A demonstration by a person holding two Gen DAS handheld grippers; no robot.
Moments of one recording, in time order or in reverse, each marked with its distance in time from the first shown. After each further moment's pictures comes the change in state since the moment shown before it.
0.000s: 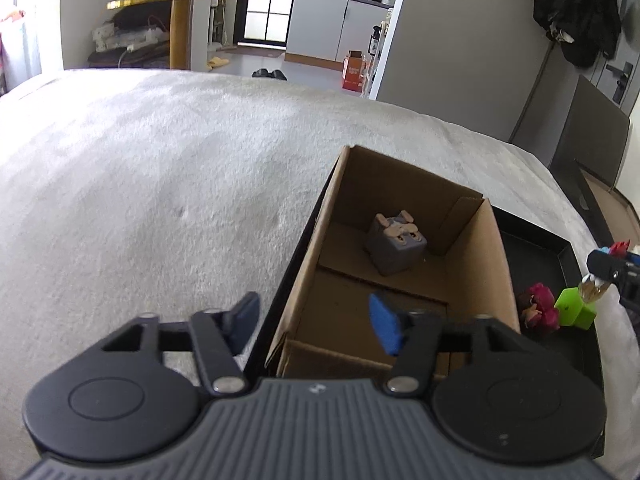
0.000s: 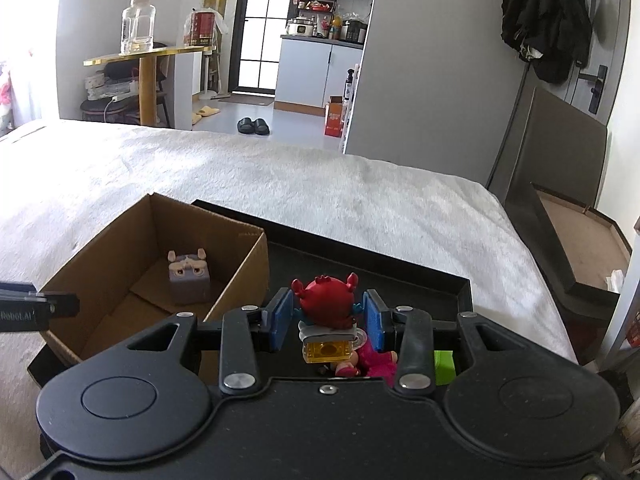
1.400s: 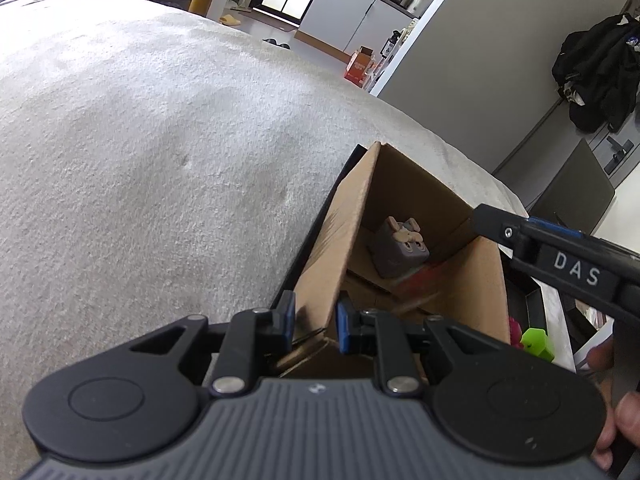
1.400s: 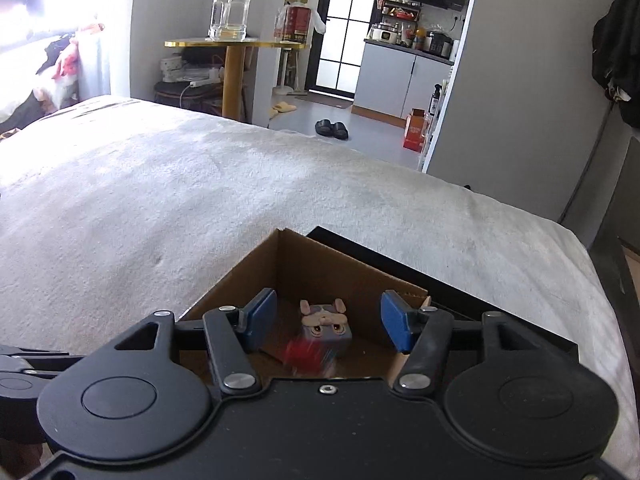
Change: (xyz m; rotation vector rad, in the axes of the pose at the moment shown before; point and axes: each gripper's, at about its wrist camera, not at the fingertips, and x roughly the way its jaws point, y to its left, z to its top) left arm 0.011 0.053 -0.005 -0.235 0.049 -0.154; right arm 0.024 0.108 0.045 -0.139 -0.001 0.181
